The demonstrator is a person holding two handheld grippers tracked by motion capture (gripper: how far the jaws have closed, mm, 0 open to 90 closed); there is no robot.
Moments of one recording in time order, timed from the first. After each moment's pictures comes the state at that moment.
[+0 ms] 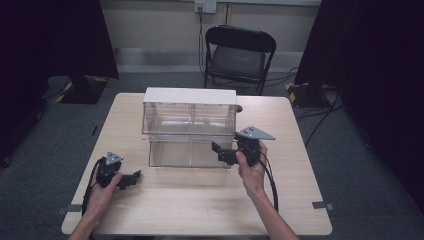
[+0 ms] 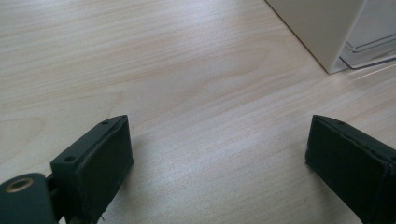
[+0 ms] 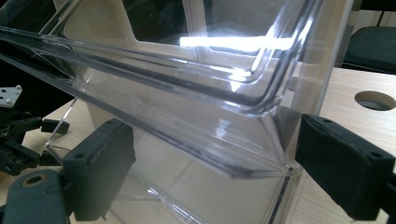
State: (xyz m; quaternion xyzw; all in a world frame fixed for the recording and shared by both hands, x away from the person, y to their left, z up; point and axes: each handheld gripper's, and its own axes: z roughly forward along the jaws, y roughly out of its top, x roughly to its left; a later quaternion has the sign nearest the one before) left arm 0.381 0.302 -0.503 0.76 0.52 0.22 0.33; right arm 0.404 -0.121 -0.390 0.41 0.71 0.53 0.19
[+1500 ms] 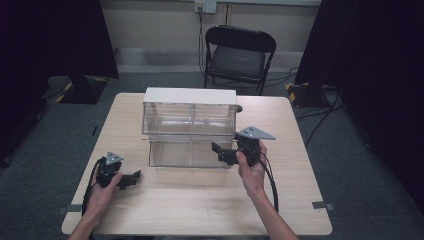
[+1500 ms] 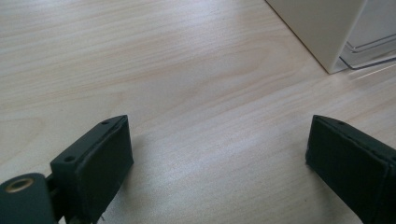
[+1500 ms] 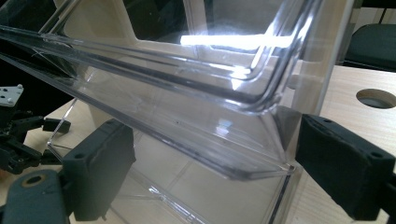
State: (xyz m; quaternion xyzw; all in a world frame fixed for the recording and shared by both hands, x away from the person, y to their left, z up) left arm 0.382 0.302 -0.503 0.76 0.52 0.22 0.33; right arm 0.404 -0.121 -0.390 0.42 0.71 0.53 0.19
